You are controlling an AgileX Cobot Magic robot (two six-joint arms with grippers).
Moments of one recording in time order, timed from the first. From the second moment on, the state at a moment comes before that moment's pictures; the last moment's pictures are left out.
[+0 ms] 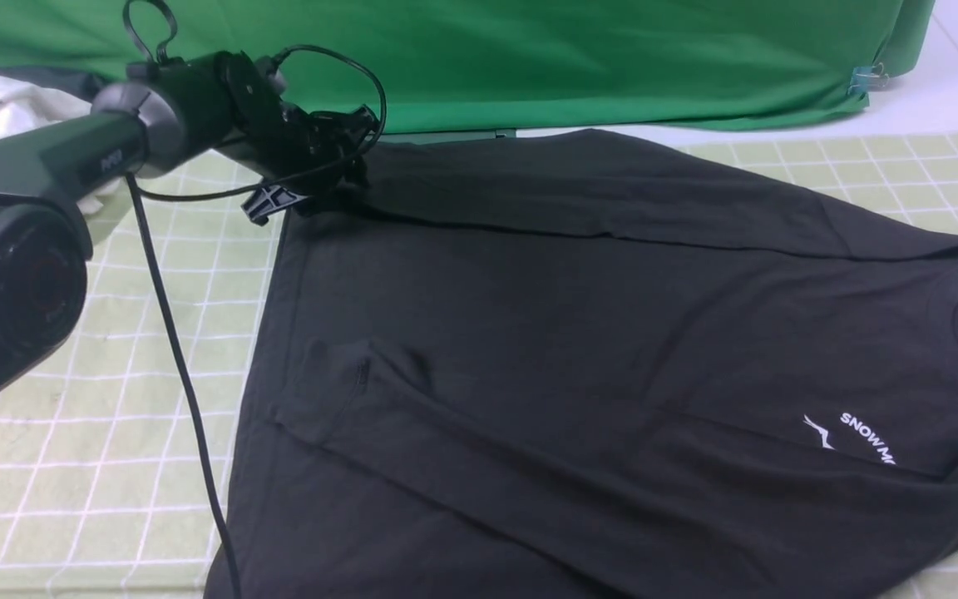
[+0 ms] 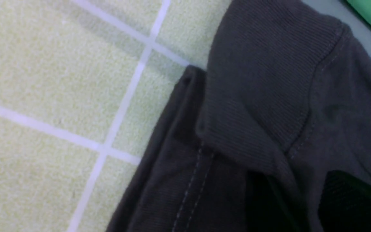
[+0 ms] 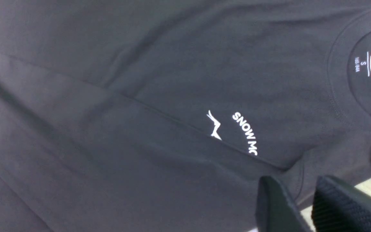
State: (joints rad) right arm 0.06 0.86 -0.79 0.27 0.83 -0.13; left arm -0.08 2.38 -1.91 -0.33 0.56 -0.44
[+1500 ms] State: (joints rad) right arm 0.06 0.86 -0.79 0.27 0.98 -0.07; left arm -0.28 1.97 -1.62 -0.11 1.14 -0.60
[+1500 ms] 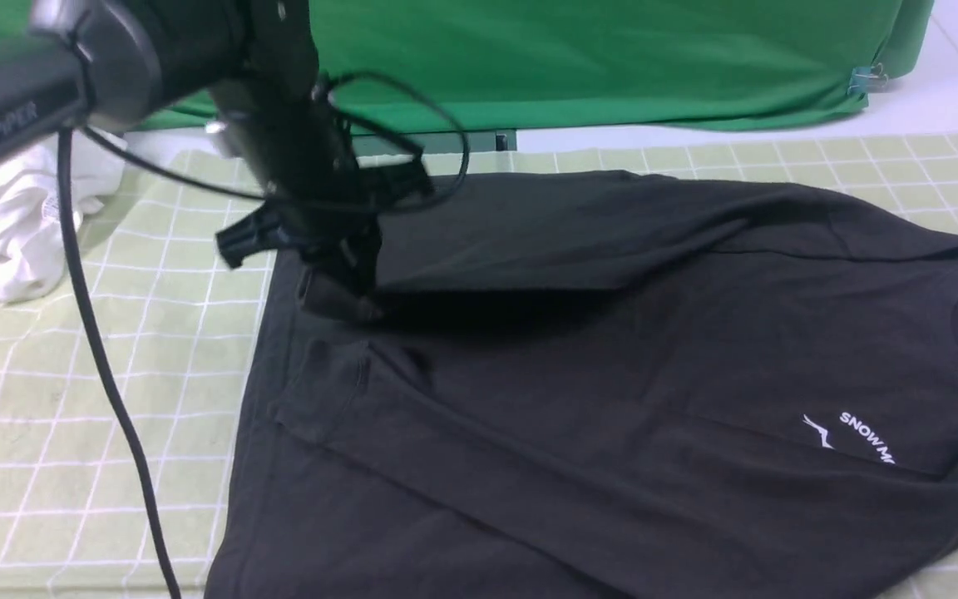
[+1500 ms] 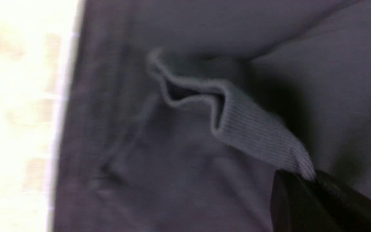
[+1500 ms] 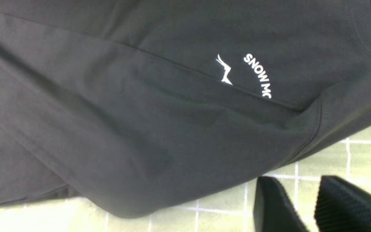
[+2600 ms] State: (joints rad) right arm 0.06 0.86 -0.79 0.27 0.83 -0.12; left arm -0.27 1.84 -1.65 0.02 1.21 -0.20
